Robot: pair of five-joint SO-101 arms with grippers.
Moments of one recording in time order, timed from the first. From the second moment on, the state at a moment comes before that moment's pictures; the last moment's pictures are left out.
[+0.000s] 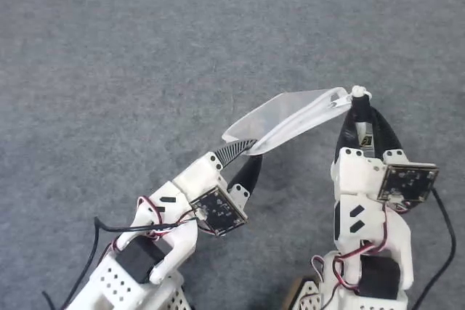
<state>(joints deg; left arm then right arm) 34.5 -88.8 83.6 35.6 -19.0 3.3 -103.1 74.1 41.0 -0.7</state>
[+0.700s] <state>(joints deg) 34.3 -88.8 83.5 35.7 -19.0 11.5 -103.6 74.0 39.2 -10.3</state>
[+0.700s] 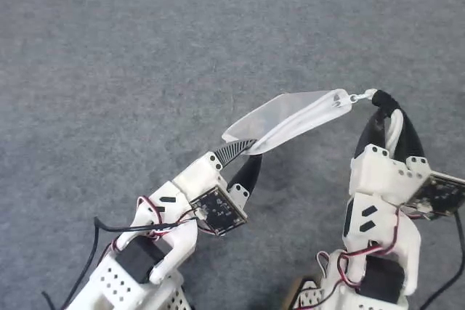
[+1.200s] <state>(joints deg) 33.1 -88.8 83.5 35.7 -19.0 6.6 -103.2 73.3 45.1 -10.6</state>
